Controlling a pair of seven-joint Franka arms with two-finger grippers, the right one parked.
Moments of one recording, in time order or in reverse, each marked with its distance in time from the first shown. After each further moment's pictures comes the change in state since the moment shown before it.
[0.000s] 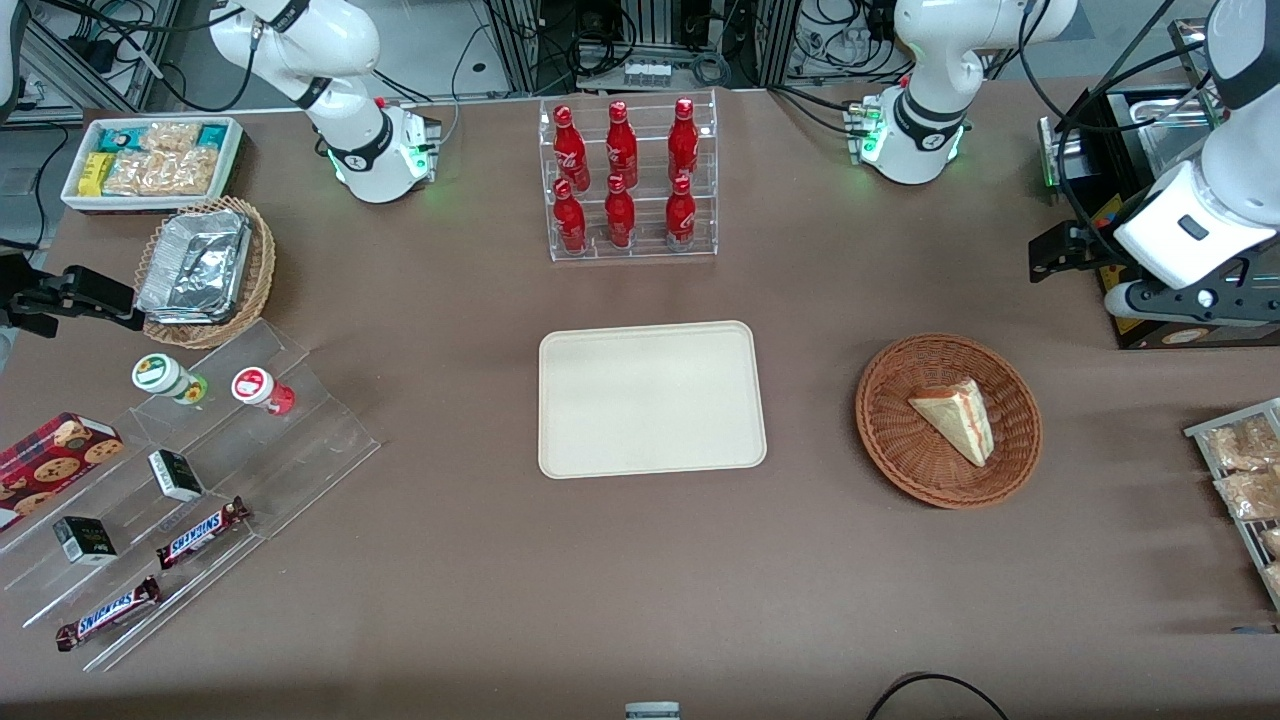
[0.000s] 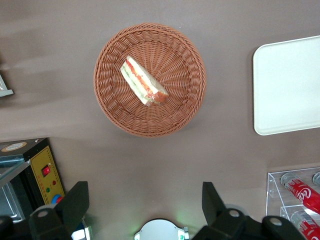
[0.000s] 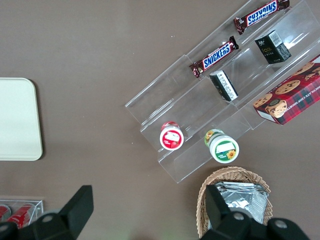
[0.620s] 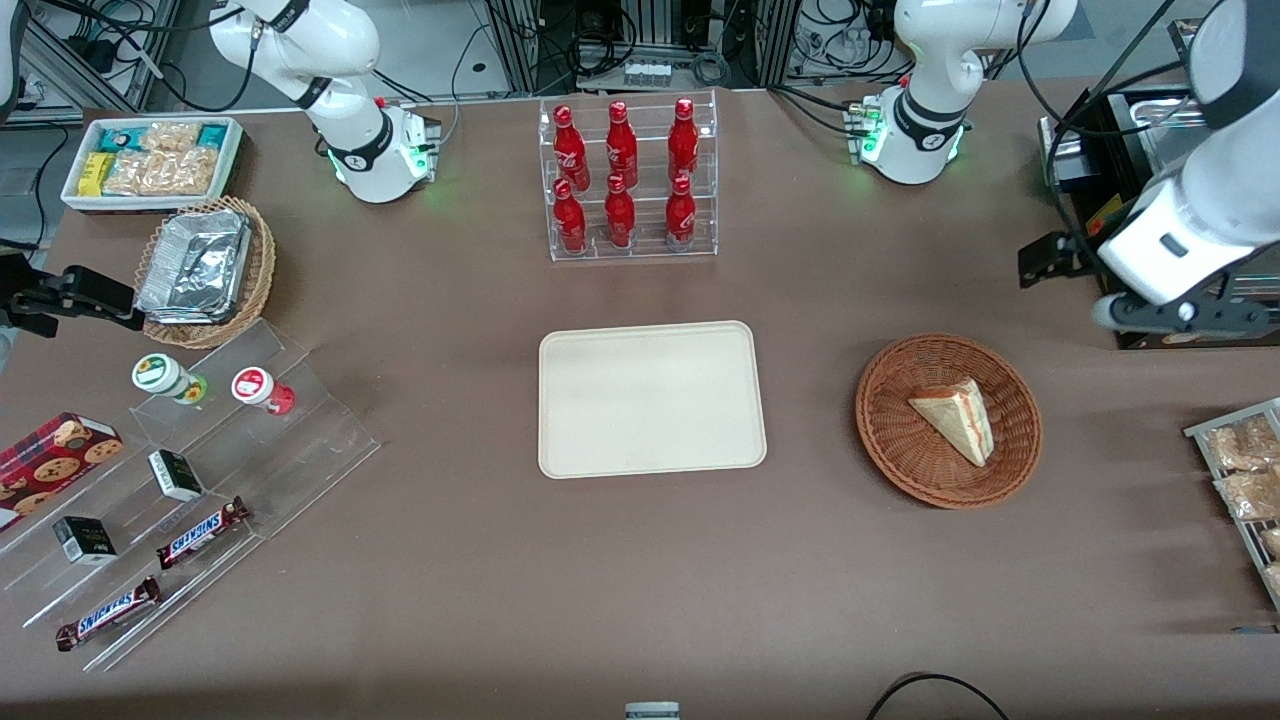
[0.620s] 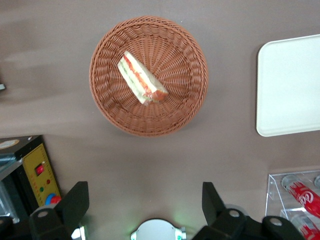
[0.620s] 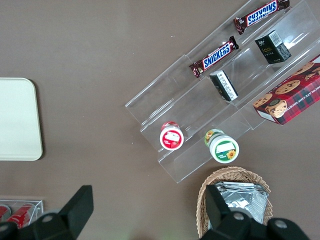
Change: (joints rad) arm -0.006 0.038 -0.002 -0.064 0.000 0.073 -0.025
